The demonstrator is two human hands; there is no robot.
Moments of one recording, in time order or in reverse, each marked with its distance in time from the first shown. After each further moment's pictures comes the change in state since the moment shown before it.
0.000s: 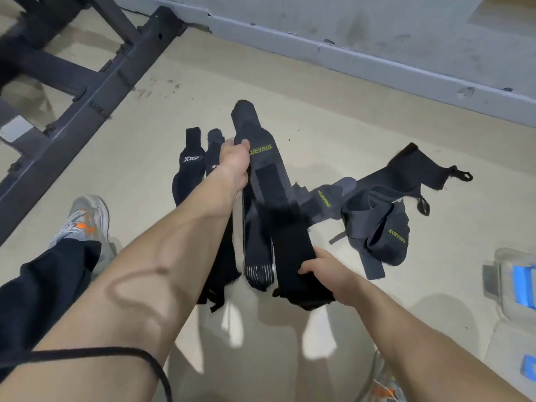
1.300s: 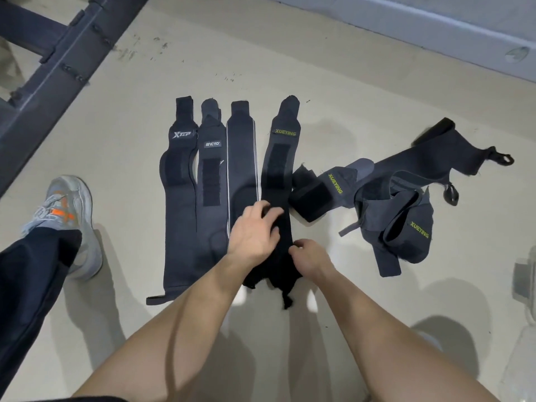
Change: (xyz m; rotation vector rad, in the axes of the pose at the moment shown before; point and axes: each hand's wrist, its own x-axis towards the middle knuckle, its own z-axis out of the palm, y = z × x) left_hand -0.026 -0.182 -0.065 1.468 -0.292 0.651; right_hand 0.102 0.025 0.024 -0.396 0.202 0.077
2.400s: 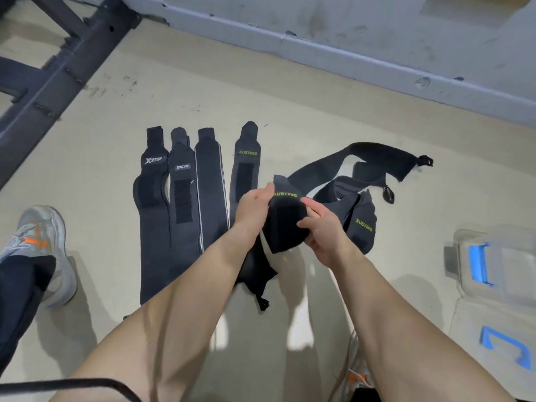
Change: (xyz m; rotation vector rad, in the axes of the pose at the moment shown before) left_hand 0.030 0.116 -0.075 -1.042 -0.029 -0.525; right_hand -0.052 0.010 -0.103 0.909 0.102 -0.237
